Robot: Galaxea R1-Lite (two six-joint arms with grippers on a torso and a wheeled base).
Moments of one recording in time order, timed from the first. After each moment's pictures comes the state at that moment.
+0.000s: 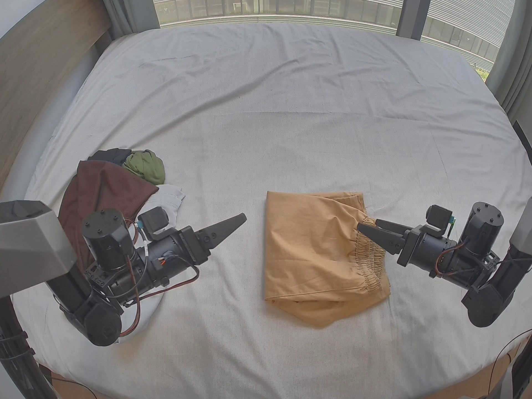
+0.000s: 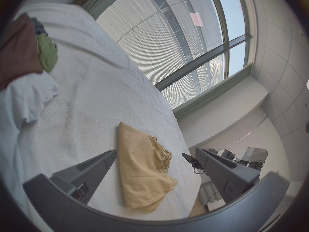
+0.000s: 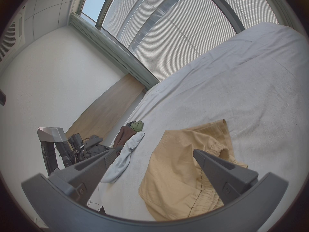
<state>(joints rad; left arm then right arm) -0.41 2.03 -0.49 -1.55 -0.41 -0.68 0.30 1.95 -0.38 -1.54 0.51 0.45</state>
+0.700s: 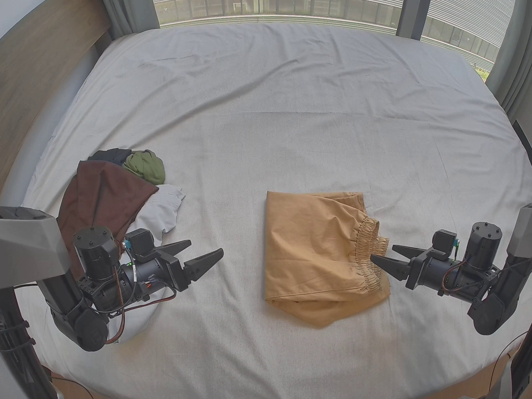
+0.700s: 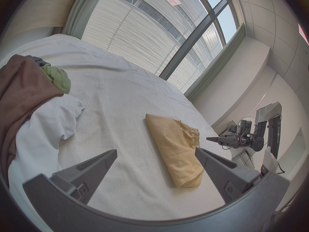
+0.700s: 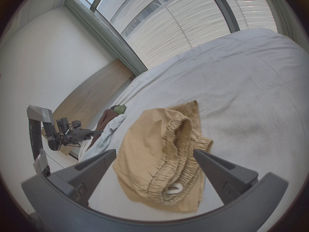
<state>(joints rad) -0.29 2.07 -0.36 -1.55 -0.44 -0.28 0.20 2.01 -0.26 -1.53 0.50 0.27</state>
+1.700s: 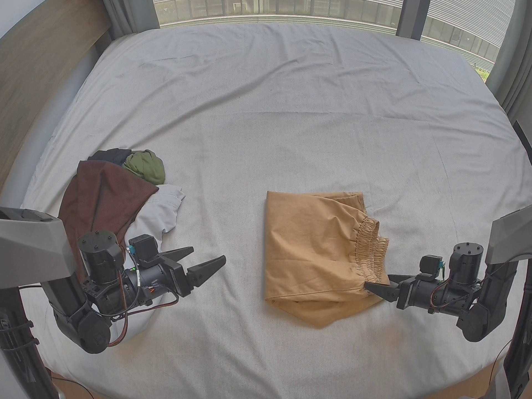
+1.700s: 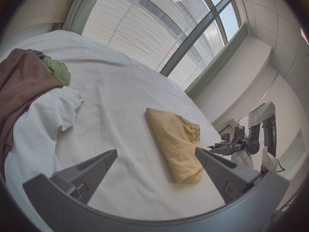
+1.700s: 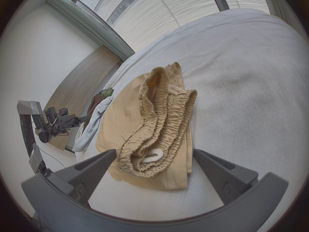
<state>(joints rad) -0.30 2.09 -0.36 -1.55 -0.44 -0.28 0.18 2.19 -0.23 -1.54 0.50 0.26</state>
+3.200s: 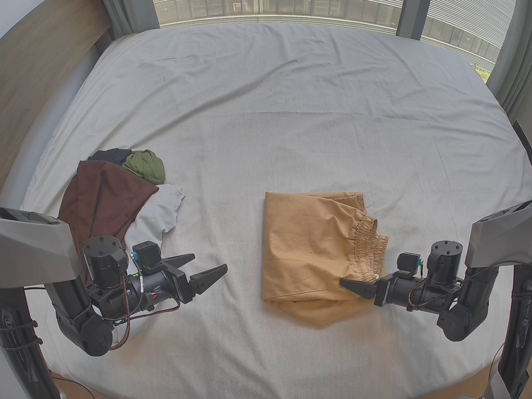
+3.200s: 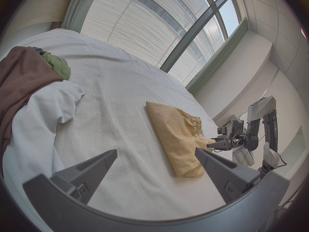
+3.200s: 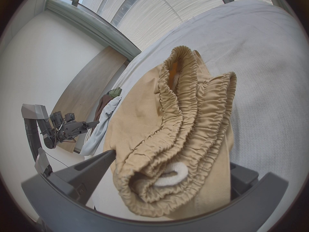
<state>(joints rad) -0.30 2.12 -0.34 -1.55 -0.44 -0.25 0.29 2.26 -0.36 -1.54 0.49 0.35</state>
